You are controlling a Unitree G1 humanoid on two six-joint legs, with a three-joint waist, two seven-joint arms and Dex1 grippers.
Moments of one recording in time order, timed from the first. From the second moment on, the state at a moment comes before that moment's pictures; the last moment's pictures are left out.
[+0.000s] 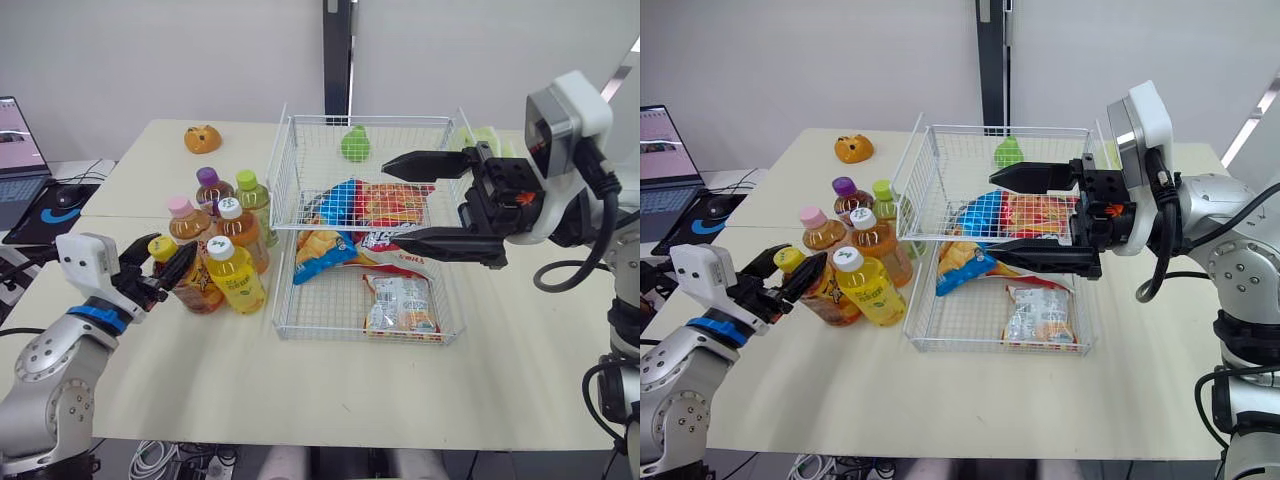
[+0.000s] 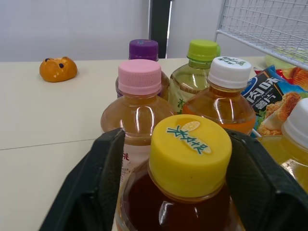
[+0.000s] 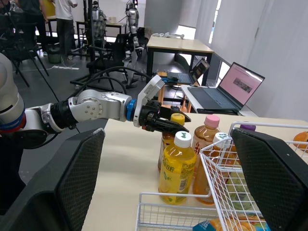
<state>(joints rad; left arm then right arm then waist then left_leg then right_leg) 0.01 0.57 0.51 -0.32 -0.62 0.44 -0.53 -0.80 -0.75 -0.08 -0.38 1.00 0.81 1.00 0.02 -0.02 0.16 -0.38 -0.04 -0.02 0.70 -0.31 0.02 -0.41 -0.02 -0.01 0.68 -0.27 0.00</state>
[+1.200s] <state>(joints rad) -0.44 1.32 0.84 -0.09 -1.27 0.92 -0.67 -0.77 -0.69 -0.11 -0.39 0.96 0.78 0.93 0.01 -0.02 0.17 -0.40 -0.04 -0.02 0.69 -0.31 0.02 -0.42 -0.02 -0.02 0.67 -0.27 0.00</state>
